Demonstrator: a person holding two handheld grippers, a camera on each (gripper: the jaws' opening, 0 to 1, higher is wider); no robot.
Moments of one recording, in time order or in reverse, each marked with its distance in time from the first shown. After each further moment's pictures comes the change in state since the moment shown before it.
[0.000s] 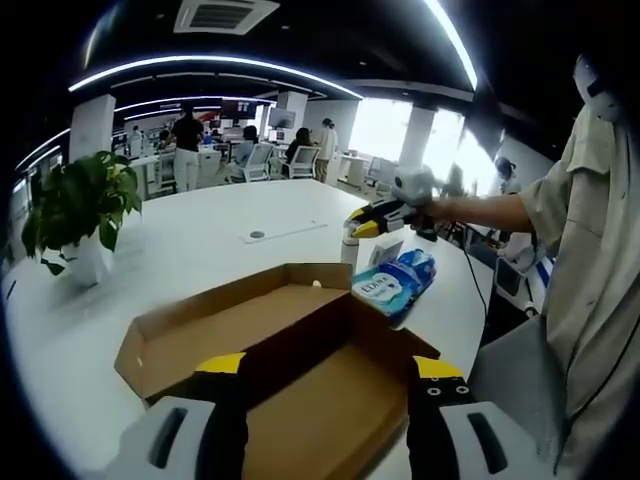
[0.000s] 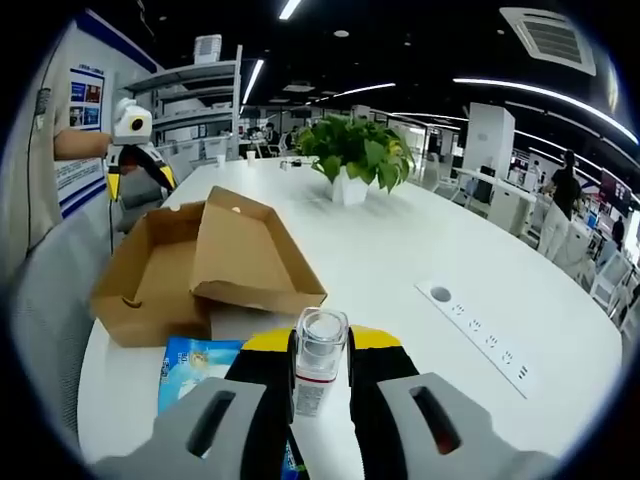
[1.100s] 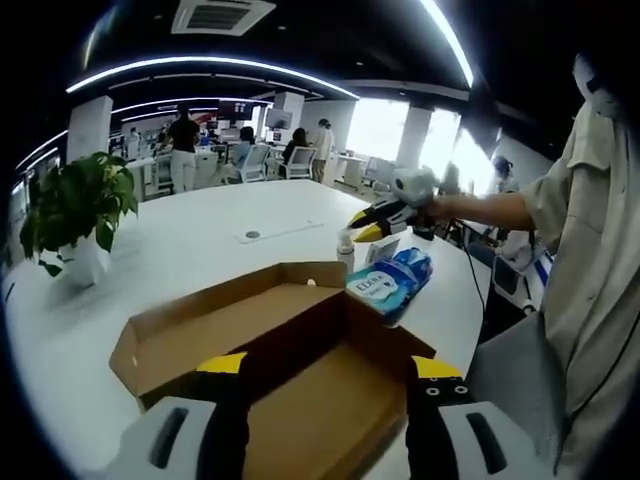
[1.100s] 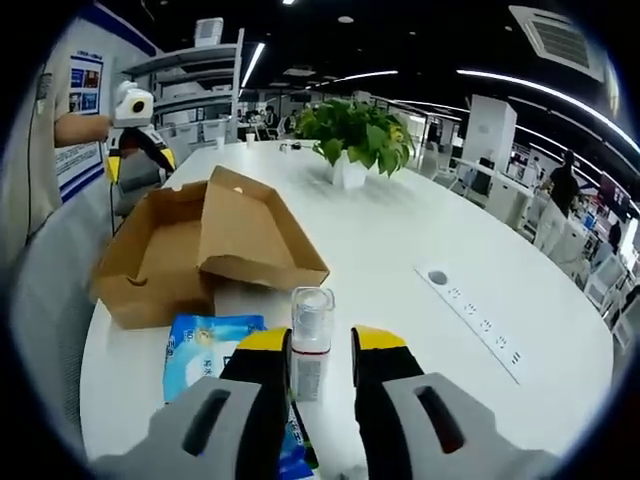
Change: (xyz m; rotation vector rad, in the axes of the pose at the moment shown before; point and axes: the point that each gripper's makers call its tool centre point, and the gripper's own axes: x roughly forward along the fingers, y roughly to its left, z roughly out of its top) left arm 0.000 -0.008 -0.002 0.013 -0.009 -0.014; right arm -0.014 0.011 -0.008 0.001 0.053 -0.013
